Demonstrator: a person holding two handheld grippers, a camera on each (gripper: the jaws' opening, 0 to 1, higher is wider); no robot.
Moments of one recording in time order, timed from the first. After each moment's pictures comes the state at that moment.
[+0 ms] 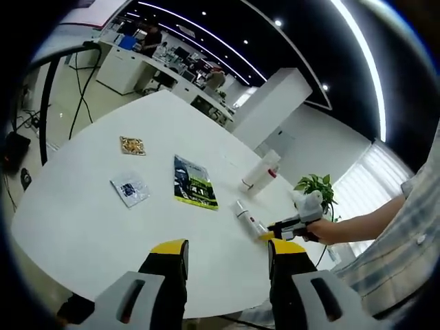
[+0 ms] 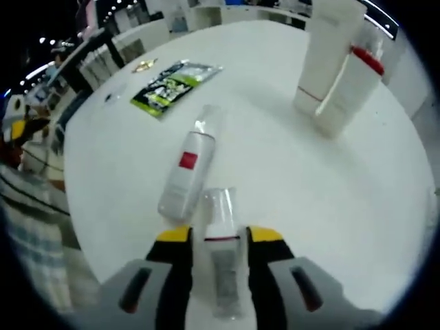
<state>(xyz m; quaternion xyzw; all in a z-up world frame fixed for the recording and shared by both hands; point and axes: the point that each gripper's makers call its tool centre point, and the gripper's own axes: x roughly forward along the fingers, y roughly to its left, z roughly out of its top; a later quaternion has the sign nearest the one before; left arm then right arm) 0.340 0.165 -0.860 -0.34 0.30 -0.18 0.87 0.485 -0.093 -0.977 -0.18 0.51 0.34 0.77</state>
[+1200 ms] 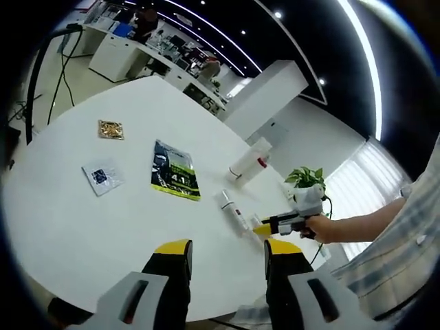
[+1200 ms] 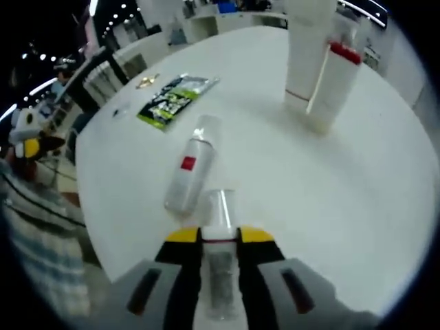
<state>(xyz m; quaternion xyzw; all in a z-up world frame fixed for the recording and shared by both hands) 0.353 0.125 -0.865 -0.35 0.32 -0.21 0.85 0.479 -0.103 -0.958 -0.12 0.50 0.36 0.78</state>
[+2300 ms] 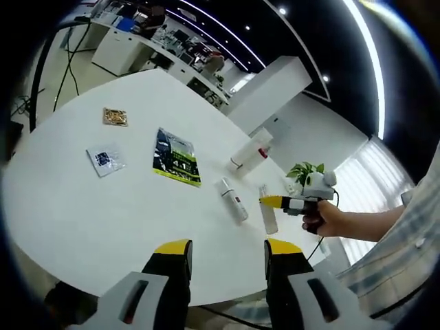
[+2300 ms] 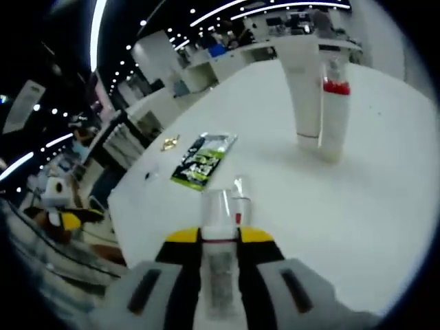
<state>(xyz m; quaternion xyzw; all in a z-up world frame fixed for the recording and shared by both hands) 0.332 0.118 -0.871 -0.35 0.34 -0.20 0.85 0.484 -0.045 -0.894 0.05 0.41 0.39 0.82</state>
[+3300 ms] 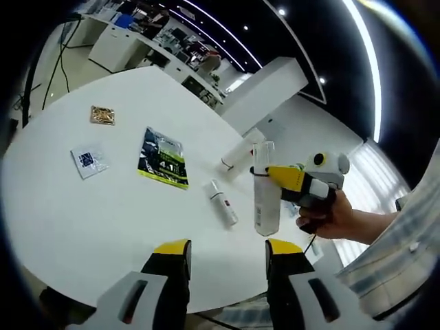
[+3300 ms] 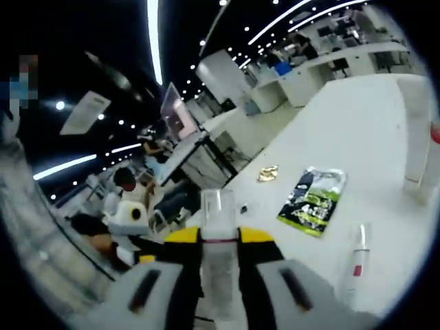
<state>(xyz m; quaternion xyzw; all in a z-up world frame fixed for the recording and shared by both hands) 0.346 0.099 -0.864 -0.37 0.33 -0.22 0.84 0.426 0.088 -0.806 0.15 0.32 0.59 0.73</state>
